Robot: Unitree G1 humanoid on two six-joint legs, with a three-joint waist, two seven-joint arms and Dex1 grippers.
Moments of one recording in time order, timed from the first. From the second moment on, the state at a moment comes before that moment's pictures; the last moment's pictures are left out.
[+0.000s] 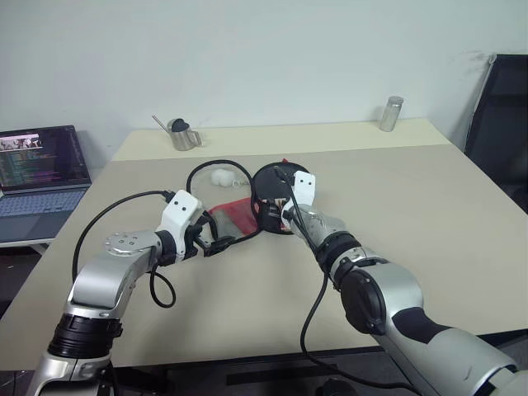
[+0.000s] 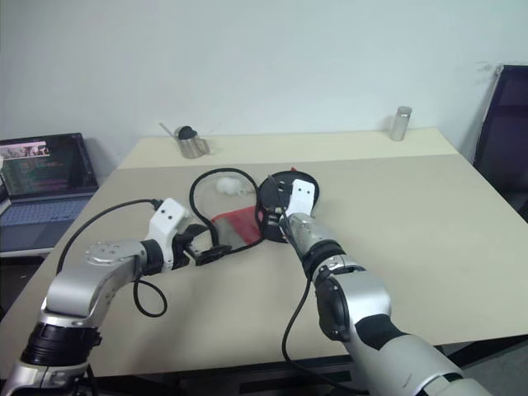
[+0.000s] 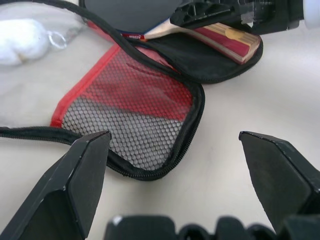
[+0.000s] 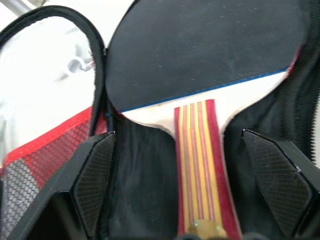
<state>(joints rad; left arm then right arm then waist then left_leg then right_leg) -0.48 0.70 0.04 -0.13 -0.31 0.80 -0.69 -1.32 0.15 -0.33 1.29 0.26 0.25 -0.11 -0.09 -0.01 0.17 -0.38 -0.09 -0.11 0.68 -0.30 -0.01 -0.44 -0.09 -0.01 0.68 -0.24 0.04</state>
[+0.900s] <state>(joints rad) -0.66 0.78 0.13 0.40 -0.26 0.67 -0.69 -0.78 -0.64 0.06 0.16 0.36 0.59 1.08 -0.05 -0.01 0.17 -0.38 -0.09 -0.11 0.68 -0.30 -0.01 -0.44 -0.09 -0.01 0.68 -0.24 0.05</state>
